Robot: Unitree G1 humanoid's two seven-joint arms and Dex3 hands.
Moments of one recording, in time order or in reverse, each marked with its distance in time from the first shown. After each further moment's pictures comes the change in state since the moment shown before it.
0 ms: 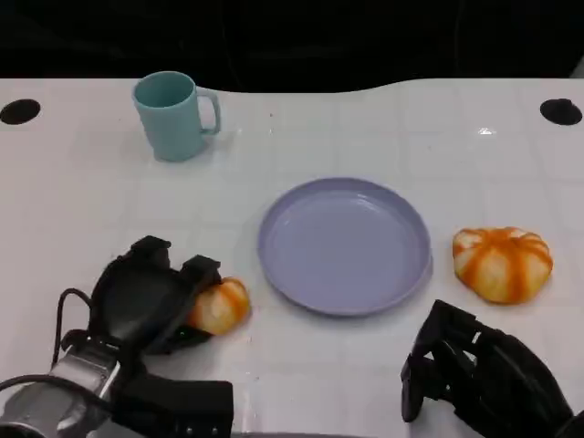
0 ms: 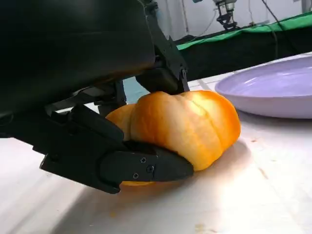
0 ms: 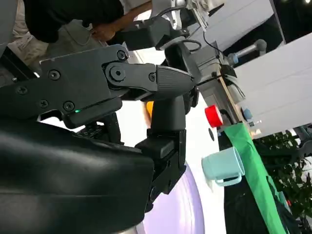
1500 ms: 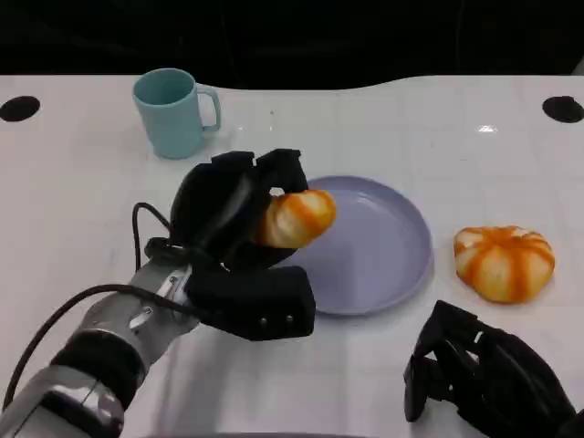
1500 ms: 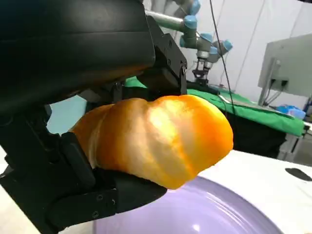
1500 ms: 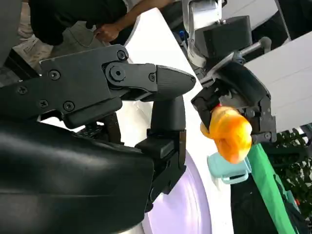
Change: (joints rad) left arm -0.289 -0.236 0.110 0.205 -0.230 -0.270 -0.040; right arm -0.012 -0.008 -0.009 0.009 -0.006 0.024 0.002
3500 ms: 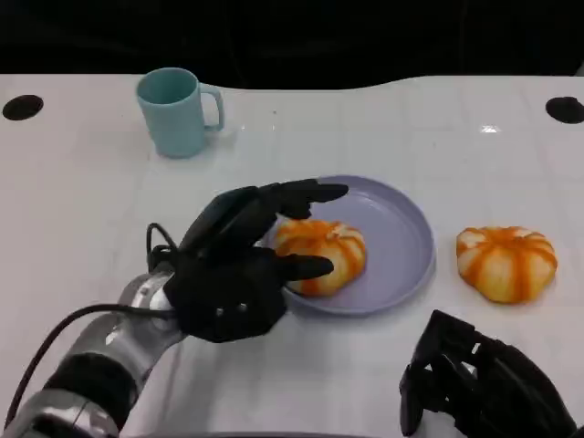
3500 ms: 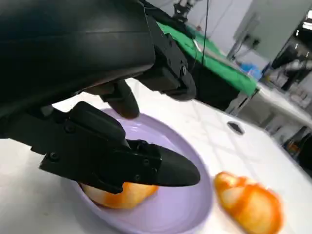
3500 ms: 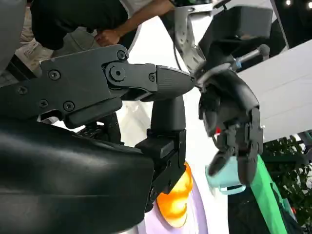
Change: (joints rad) left arm 0.087 -0.011 0.138 -0.016 -0.359 -0.247 -0.491; right arm 0.068 0.001 0.025 -0.089 0.006 -0.005 -0.006
